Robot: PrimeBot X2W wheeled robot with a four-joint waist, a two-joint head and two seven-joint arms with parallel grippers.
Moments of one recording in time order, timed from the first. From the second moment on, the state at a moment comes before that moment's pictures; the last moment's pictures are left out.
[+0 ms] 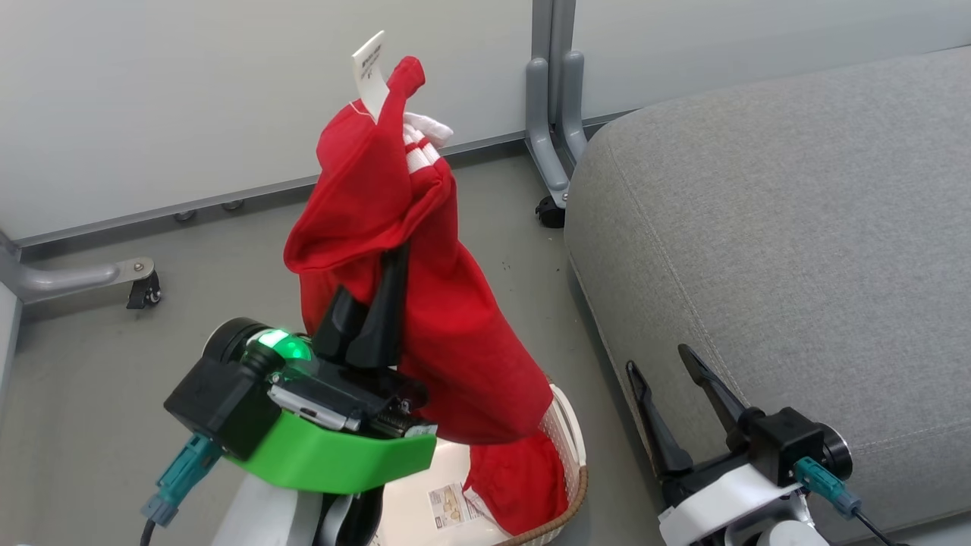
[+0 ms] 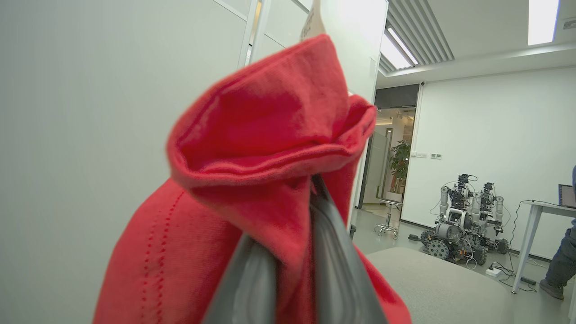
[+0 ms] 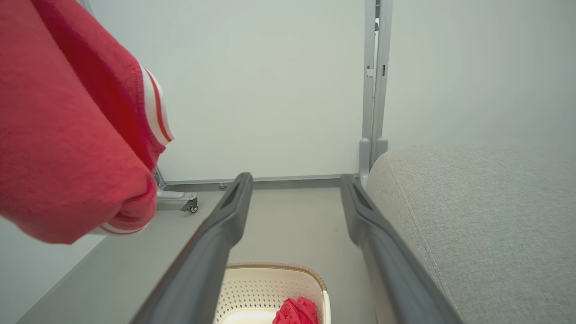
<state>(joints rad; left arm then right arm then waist) -0.19 0.05 -0.37 -0.19 -0.44 -0.13 -0.26 -0.01 -0.09 0.25 0.14 0.19 0.13 -0.26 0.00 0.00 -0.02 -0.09</state>
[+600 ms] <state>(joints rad) -0.19 0.05 -0.35 -0.15 -0.42 -0.13 -0.26 -0.06 -0.23 0.56 -0.09 0.25 0.13 -0.26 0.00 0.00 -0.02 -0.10</state>
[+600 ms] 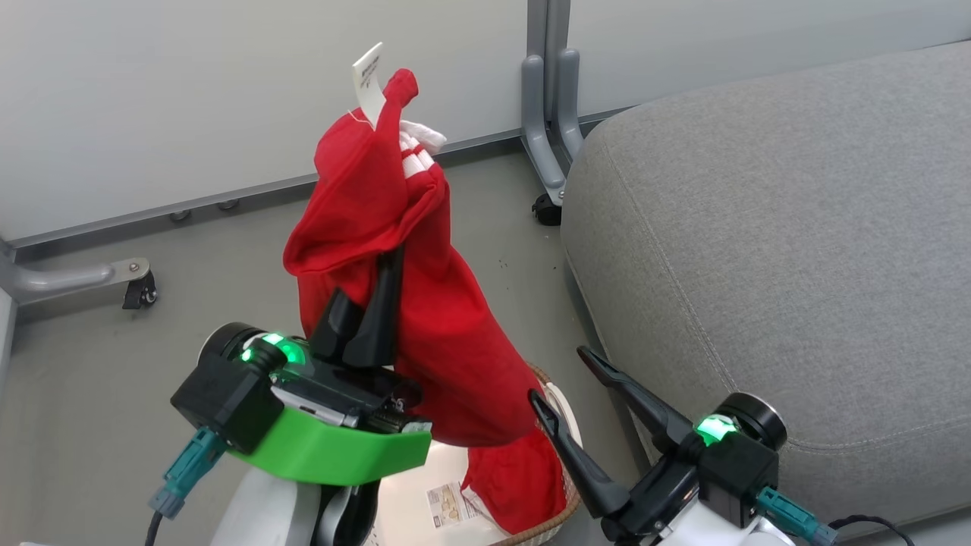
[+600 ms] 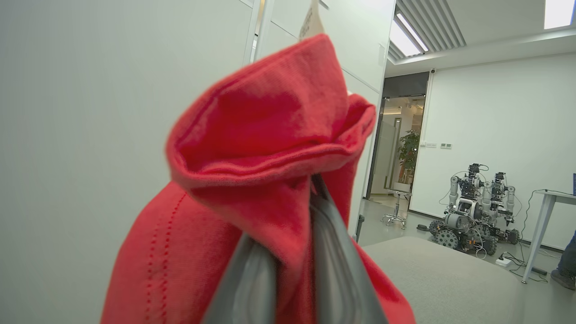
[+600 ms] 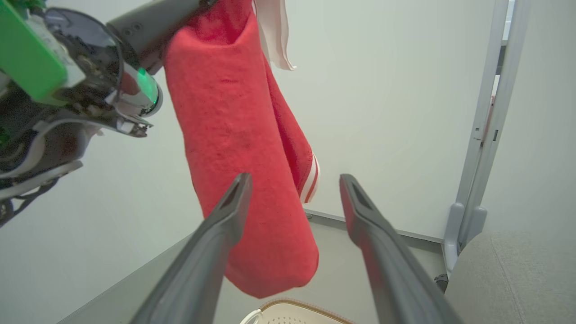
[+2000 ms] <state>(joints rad) -0.22 0.05 -0.59 -0.07 -0.39 -0.13 -0.26 -0.23 -0.16 0.65 0.14 0.13 0.13 -0.26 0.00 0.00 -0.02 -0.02</state>
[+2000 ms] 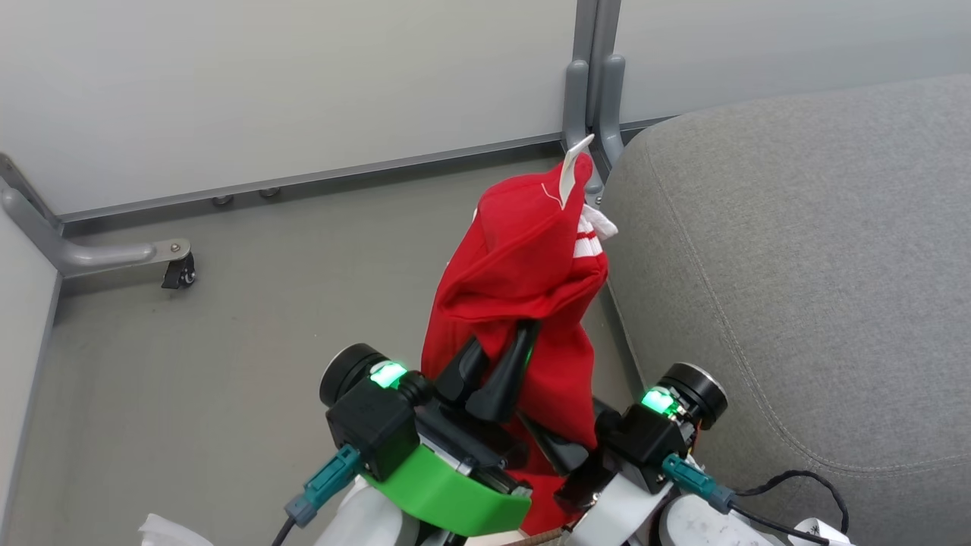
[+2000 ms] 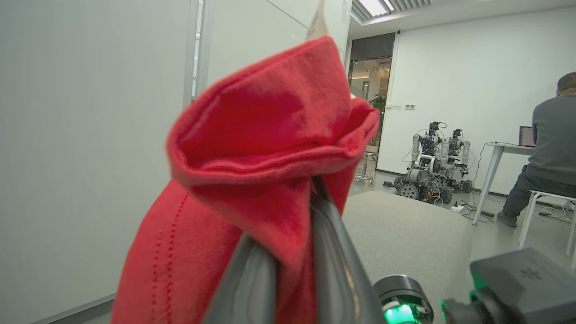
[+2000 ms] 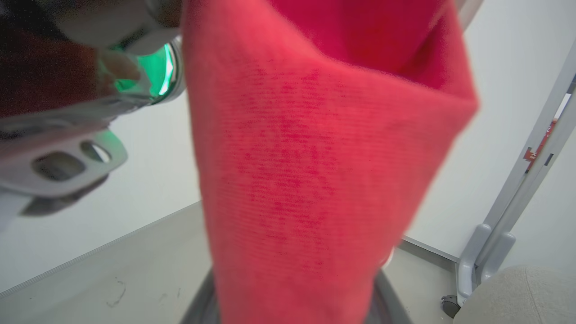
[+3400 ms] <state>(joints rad) -0.07 0.09 -0.29 0.06 -0.25 -0.13 -0.26 -0.13 -0.12 0.37 0.06 0.23 0.13 -0.26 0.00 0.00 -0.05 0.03</state>
